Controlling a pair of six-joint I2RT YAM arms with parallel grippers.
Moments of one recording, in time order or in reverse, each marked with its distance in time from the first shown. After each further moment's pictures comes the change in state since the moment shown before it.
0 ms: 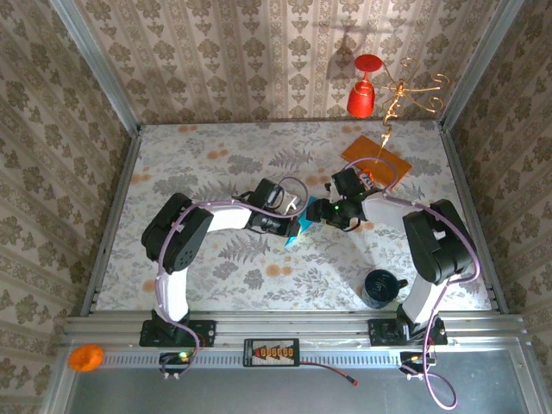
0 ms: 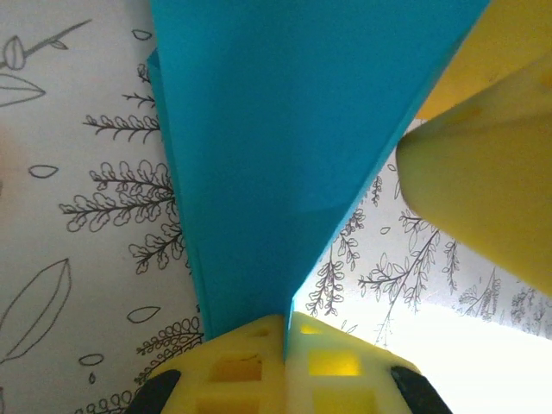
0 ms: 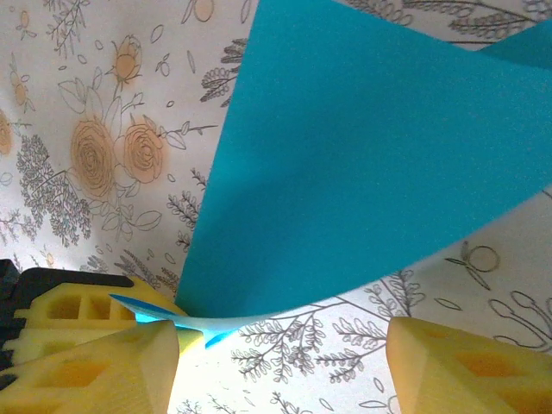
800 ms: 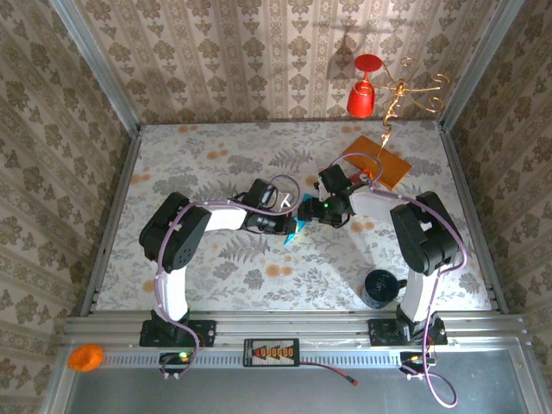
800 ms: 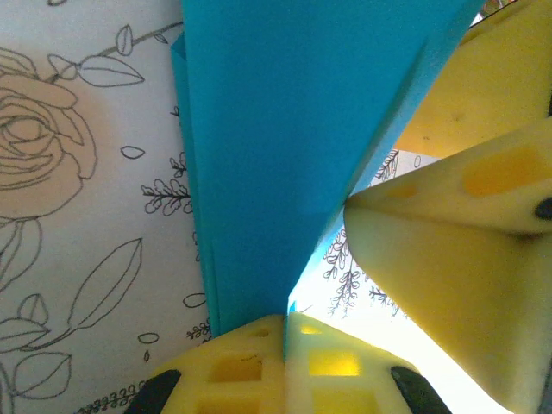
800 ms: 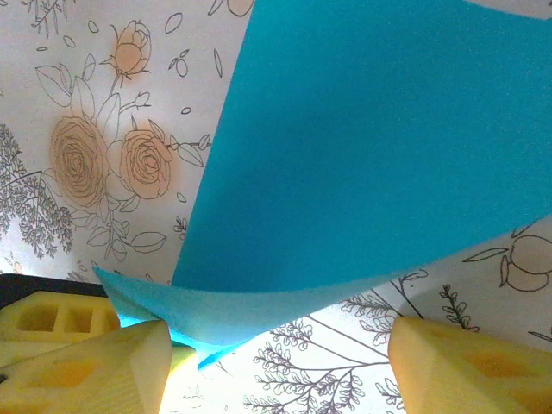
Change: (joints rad) left arm 0.034 -0.002 -0.047 0.080 0.037 -0.134; right arm 0.055 0.103 0.125 -0.078 0.053 -0.048
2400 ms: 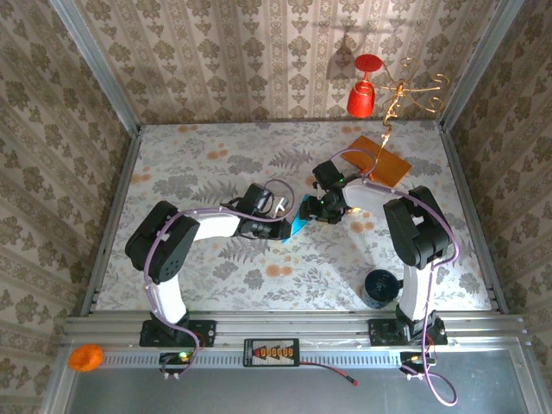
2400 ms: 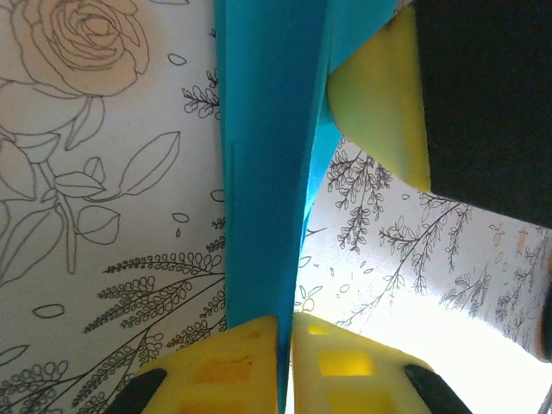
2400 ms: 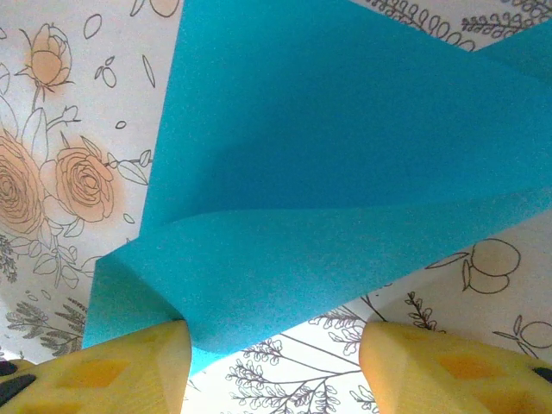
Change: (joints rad) left arm -0.018 -0.126 -0.103 -0.027 -0.098 -0.019; right arm 0.008 0.081 0.128 -0.166 0.082 0.031
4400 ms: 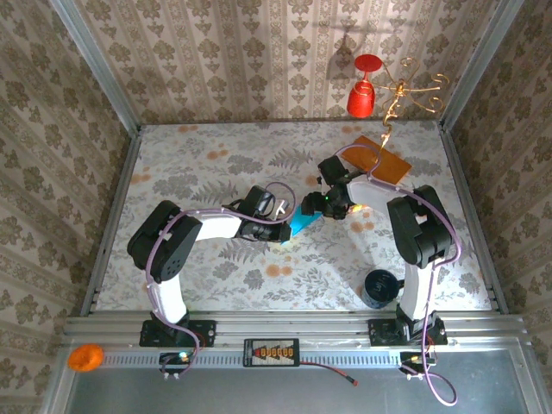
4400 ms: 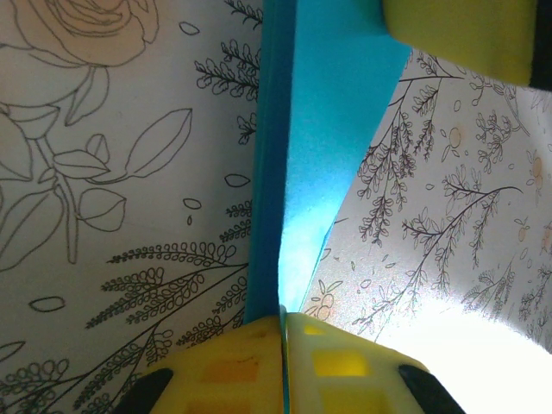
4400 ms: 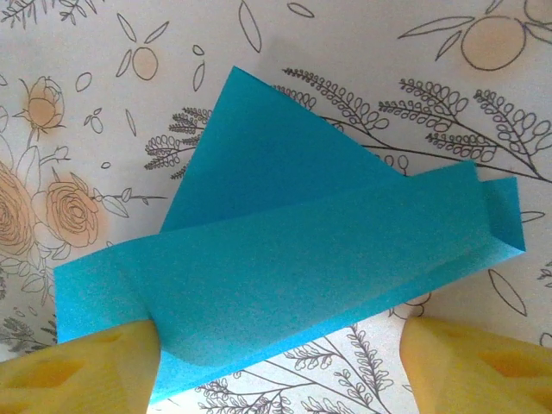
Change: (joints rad) left arm -0.010 0.013 -0.008 0.000 -0.019 0.005; right arm -0.034 -0.007 0.025 -0.024 0.019 -0.063
